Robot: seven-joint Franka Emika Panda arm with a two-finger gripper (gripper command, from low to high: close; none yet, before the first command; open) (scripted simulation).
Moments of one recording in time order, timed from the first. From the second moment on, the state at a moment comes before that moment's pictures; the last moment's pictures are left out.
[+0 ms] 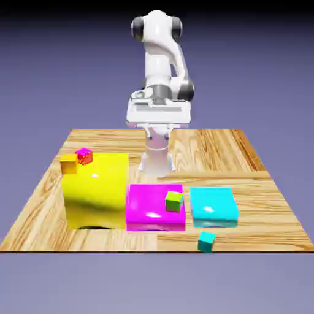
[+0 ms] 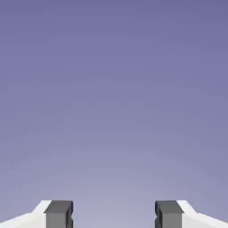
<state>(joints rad) 0.00 -0.53 0.03 -2.78 -0.01 3.01 0.78</state>
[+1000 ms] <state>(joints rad) -0.39 0.56 0.66 -2.08 -0.38 2.38 1.67</state>
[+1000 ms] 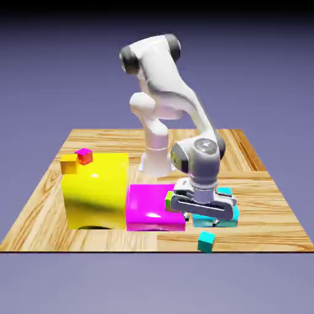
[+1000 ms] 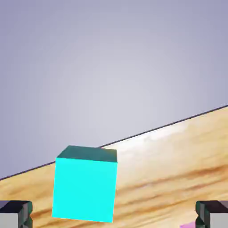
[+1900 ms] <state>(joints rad) -0.25 0.09 0.41 -2.36 -0.02 2.25 1.31</state>
